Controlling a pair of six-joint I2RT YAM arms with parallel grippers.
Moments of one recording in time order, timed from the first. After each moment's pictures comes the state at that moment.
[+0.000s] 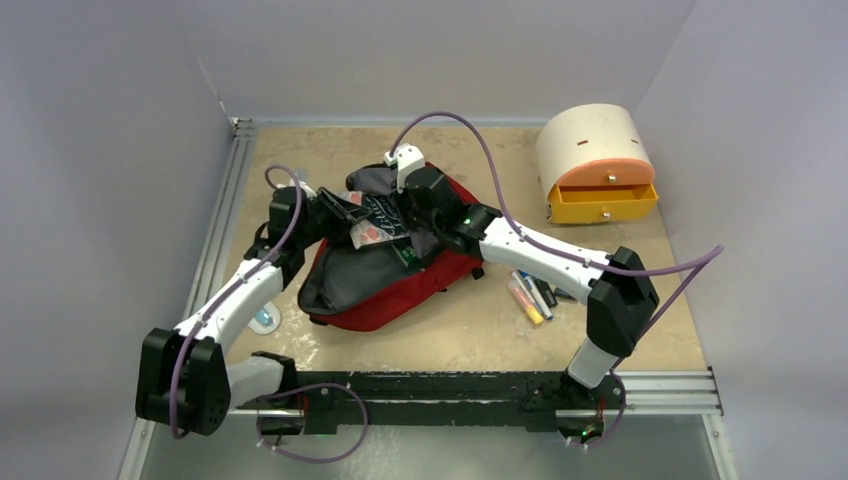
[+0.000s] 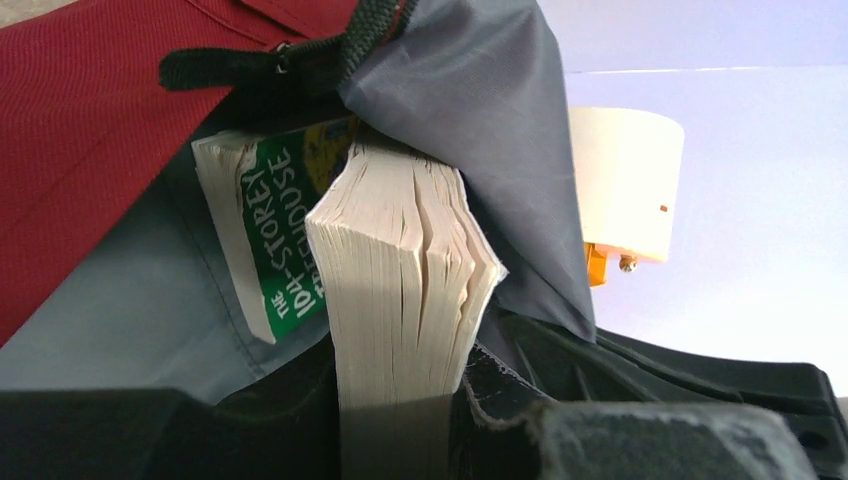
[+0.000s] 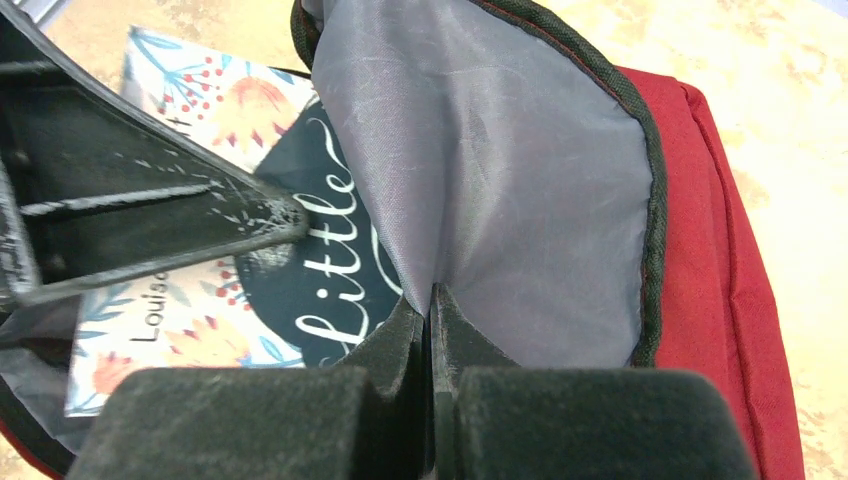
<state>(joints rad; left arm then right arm) -0.22 1.17 0.72 0.02 0.32 -1.15 0.90 1.68 1.38 -0.19 0.24 0.16</state>
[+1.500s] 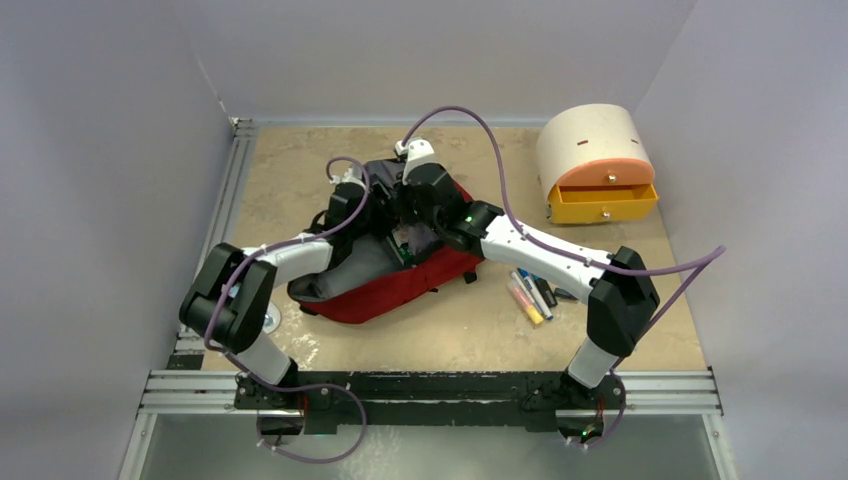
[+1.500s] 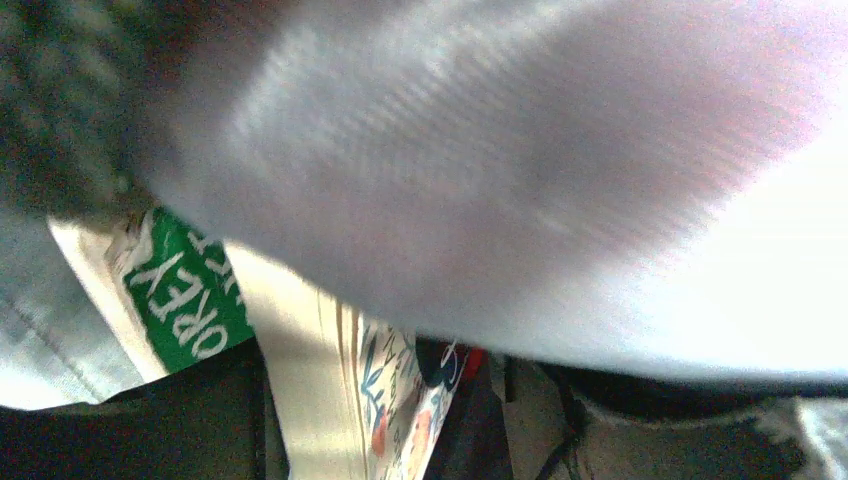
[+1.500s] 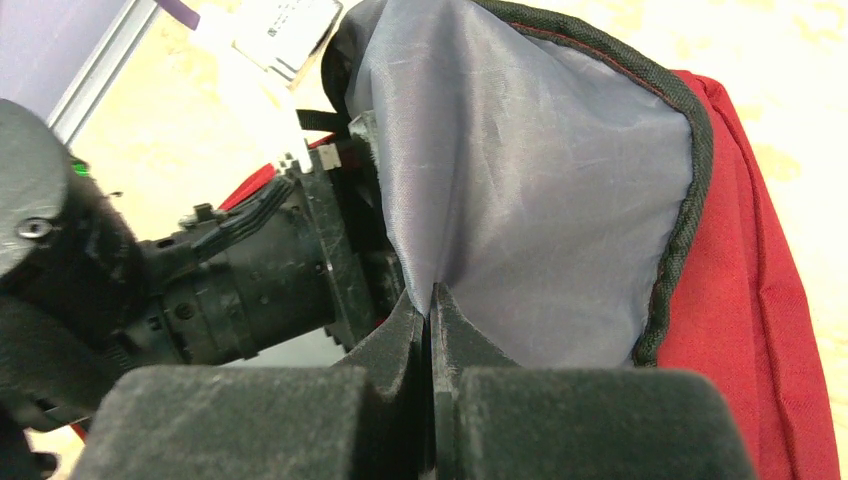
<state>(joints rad) -0.44 1.63 0.81 0.39 0.16 -1.08 0.89 1.68 1.39 -0.17 0.27 0.32</state>
